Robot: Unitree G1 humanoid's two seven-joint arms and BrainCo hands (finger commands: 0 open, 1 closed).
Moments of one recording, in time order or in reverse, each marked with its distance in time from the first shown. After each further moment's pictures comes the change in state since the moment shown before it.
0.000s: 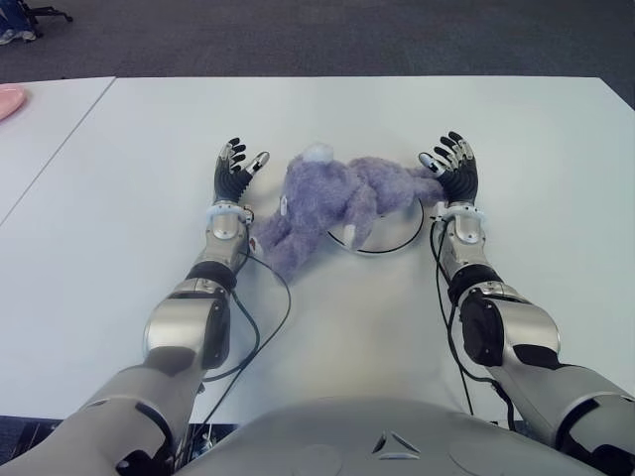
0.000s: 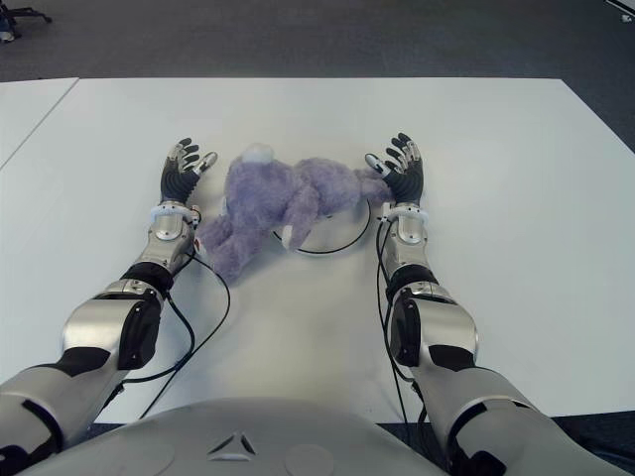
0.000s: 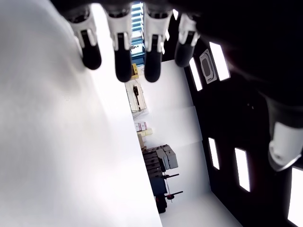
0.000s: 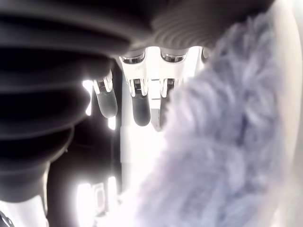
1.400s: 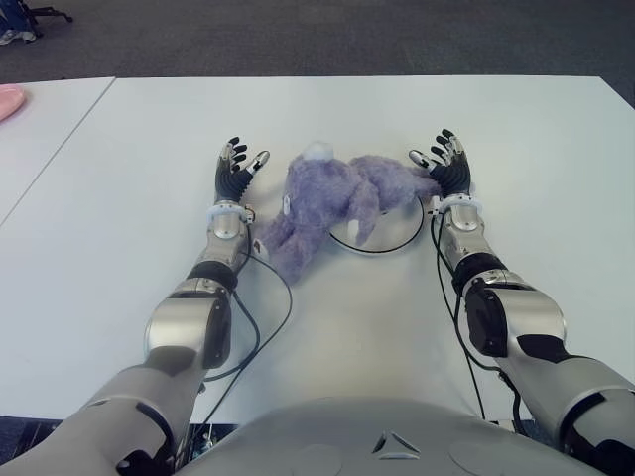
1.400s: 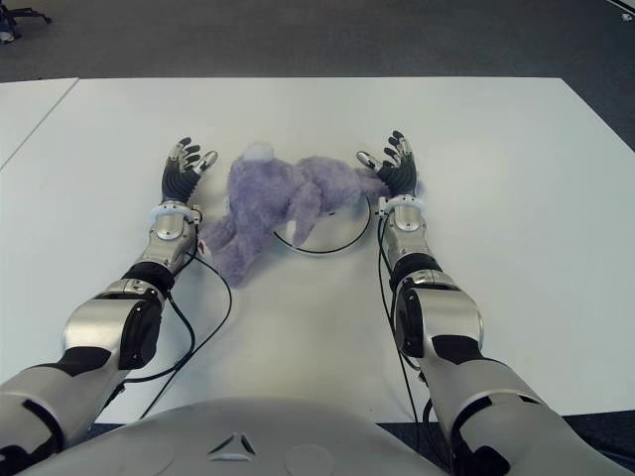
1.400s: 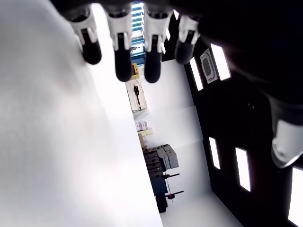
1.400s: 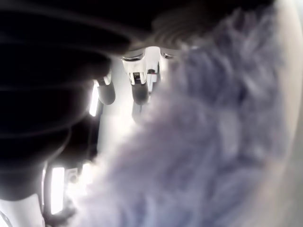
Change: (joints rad) left arm -0.003 -0.006 -0.002 0.001 0.001 0.007 0.001; right arm -0.056 -0.039 0.099 0.035 -0.048 0.122 -0.036
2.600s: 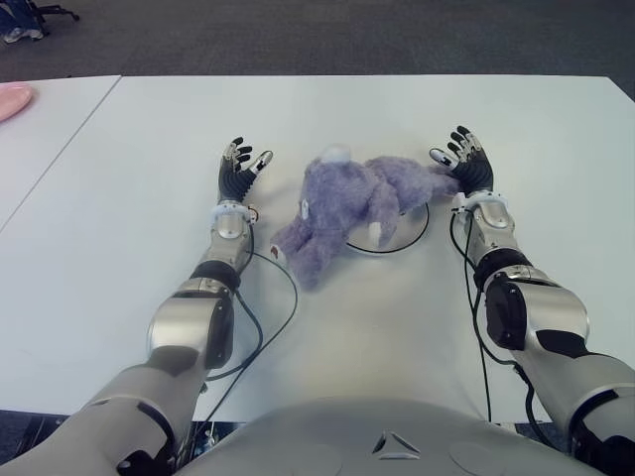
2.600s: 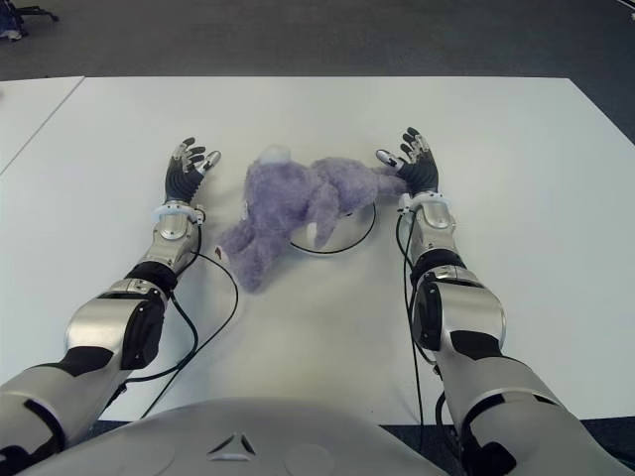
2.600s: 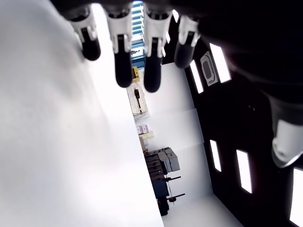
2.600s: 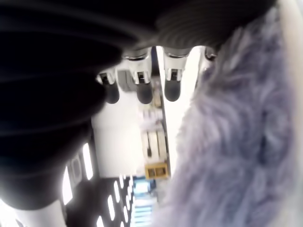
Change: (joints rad) left arm -0.003 -0.014 -0.010 0.000 0.014 0.000 0.021; right arm -0.042 -0.122 -0.052 0.025 0.167 0.064 0.288
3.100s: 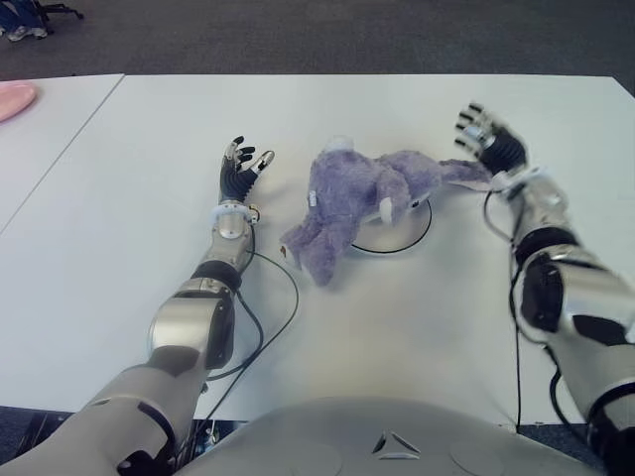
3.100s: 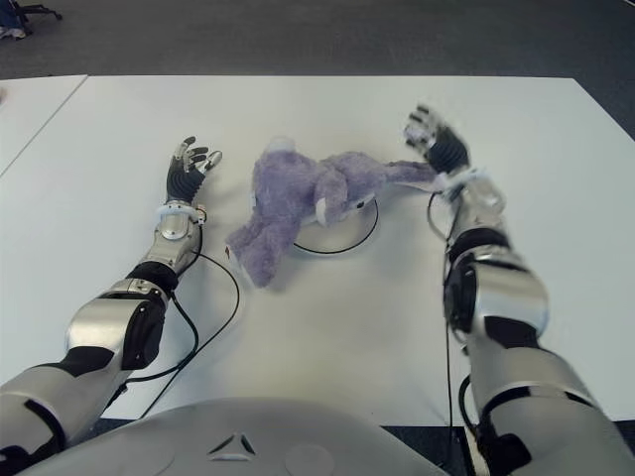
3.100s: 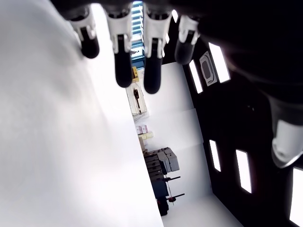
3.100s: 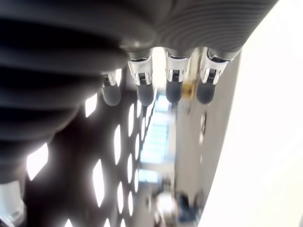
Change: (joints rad) left arm 0.000 -0.003 -0.004 0.000 0.001 -0.005 0.000; right arm -0.055 -0.118 -0.025 0.000 0.079 0.125 0.288
